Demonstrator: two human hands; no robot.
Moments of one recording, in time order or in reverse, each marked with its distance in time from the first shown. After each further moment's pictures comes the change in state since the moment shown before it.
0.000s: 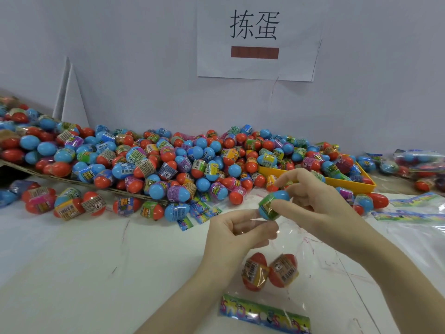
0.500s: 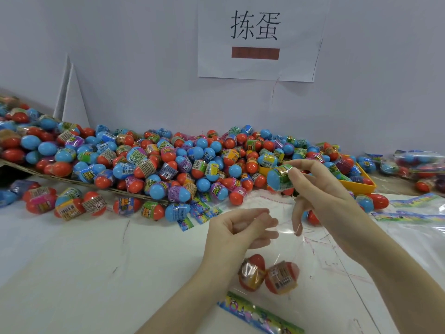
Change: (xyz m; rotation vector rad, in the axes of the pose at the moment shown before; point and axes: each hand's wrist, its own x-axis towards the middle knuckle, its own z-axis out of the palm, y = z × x) left_hand -0.002 0.004 0.004 -0.110 0.025 -0.025; right_hand 0.005 -0.010 -0.001 0.400 0.072 0.146
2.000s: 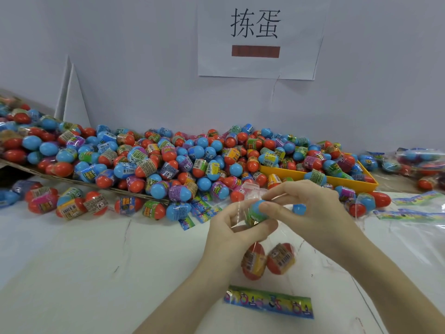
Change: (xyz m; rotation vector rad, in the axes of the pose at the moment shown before) left_hand 0.003 -0.003 -0.006 0.096 0.012 0.010; right_hand -0.006 0.005 0.012 -0.606 0.020 -0.140
